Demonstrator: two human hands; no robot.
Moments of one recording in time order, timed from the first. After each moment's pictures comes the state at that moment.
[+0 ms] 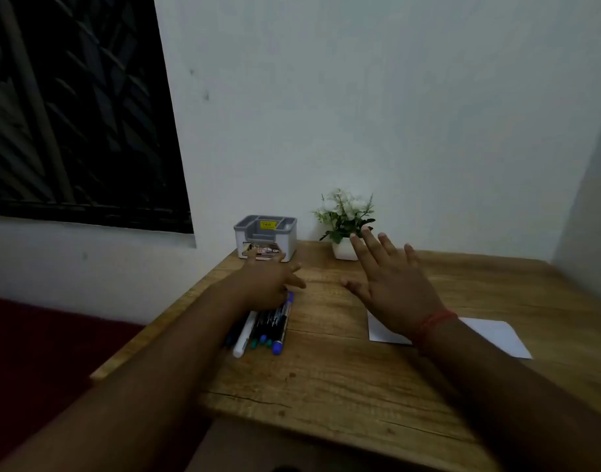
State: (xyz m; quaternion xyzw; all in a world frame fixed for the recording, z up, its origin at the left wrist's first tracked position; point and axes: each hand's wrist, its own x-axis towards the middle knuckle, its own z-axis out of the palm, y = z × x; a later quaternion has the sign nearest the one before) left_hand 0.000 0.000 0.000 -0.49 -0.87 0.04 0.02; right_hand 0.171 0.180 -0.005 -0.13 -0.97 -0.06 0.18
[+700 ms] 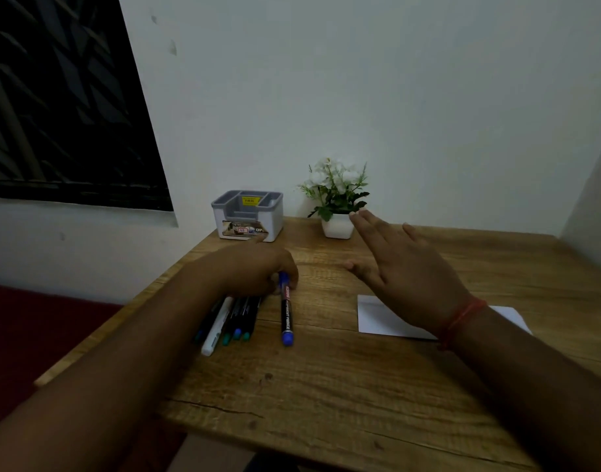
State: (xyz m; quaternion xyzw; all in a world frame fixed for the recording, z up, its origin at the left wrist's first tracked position) left_hand -0.009 0.018 0.005 -0.58 -0.82 0.04 -0.02; right_hand 0.185 0.206 0.000 -0.07 -0.97 -0.01 0.21
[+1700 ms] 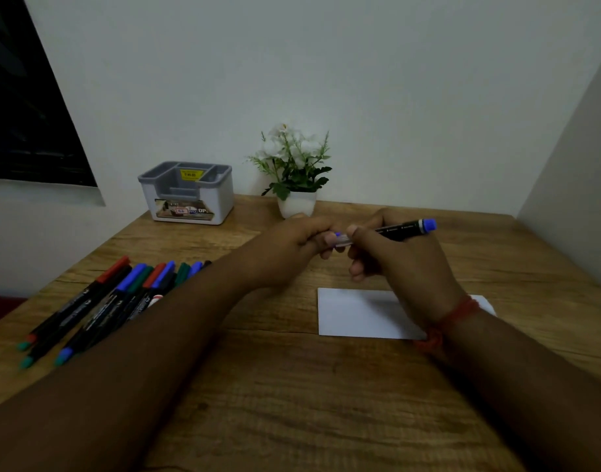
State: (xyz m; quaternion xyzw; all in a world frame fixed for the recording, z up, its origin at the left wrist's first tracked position) left_hand 0.037 0.110 -0.015 -0.61 -0.71 -0.35 -0.05; right_hand 0.189 0.224 -0.011 -0.15 -0.72 0.60 0.32
